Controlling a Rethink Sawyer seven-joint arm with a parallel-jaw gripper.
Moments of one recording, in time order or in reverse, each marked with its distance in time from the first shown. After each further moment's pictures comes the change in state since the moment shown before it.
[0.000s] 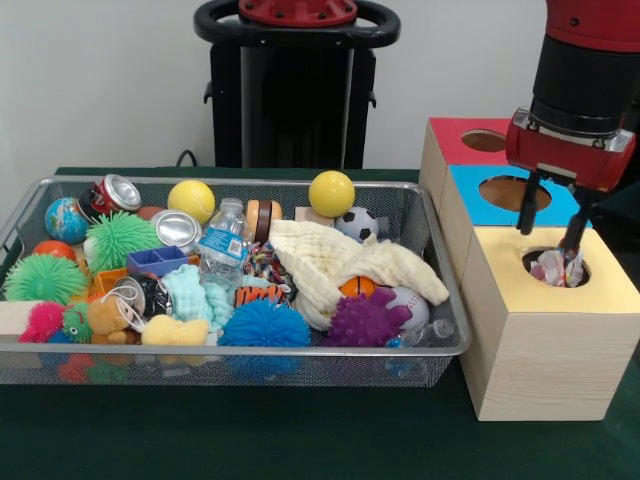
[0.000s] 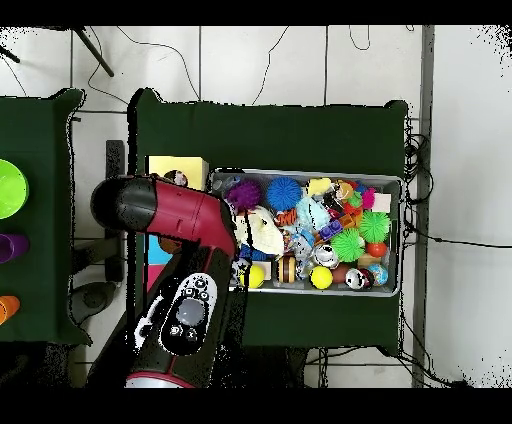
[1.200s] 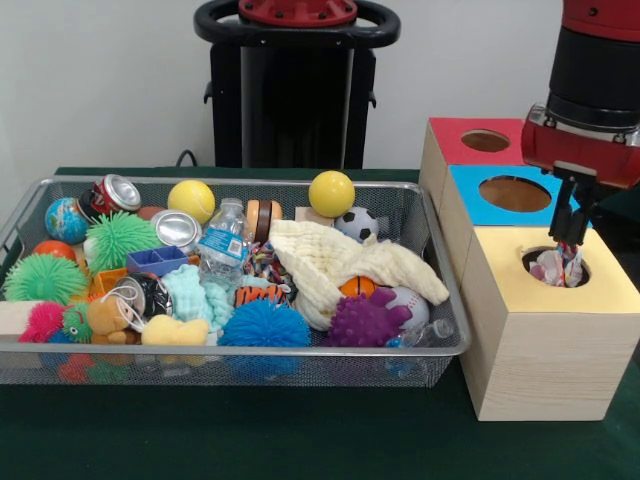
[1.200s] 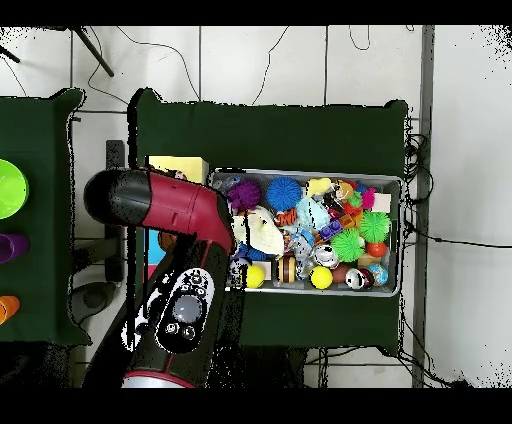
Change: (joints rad) arm 0.000 0.002 0.000 -0.052 0.000 0.003 0.000
